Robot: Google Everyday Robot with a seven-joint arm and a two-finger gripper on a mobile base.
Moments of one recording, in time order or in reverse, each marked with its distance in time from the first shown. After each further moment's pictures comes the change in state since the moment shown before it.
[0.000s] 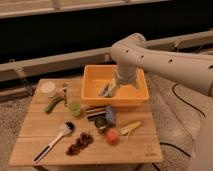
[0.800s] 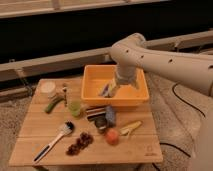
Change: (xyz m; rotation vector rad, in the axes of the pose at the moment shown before) arm 0.000 0.000 0.000 0.000 0.000 0.000
